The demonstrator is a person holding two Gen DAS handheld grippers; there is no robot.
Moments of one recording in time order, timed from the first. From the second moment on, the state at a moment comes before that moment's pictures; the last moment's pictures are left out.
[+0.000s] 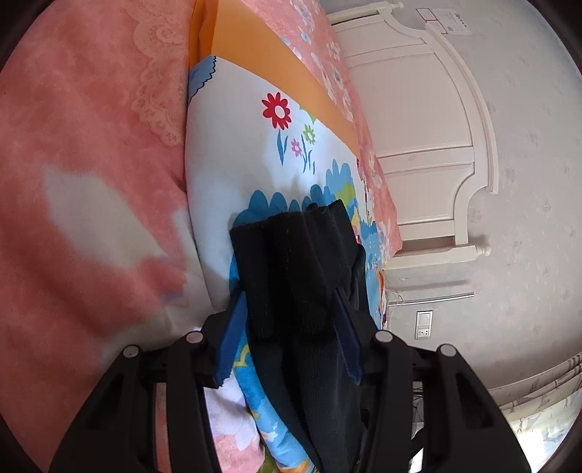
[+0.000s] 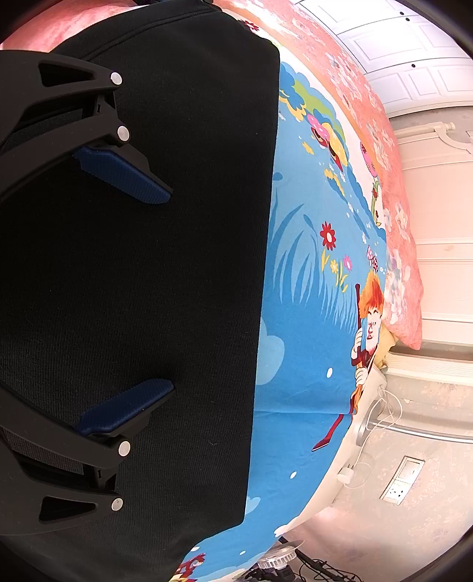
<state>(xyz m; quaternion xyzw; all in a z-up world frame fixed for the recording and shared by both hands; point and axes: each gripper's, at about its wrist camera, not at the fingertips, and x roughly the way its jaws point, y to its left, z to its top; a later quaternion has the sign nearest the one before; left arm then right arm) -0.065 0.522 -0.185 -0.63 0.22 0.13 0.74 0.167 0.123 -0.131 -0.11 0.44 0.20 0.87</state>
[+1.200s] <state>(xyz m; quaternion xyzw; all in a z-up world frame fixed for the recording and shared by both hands) 0.008 0.041 -0.154 0.40 0.27 0.04 0.87 0.205 -0.038 -0.101 0.34 0.54 0.33 0.69</state>
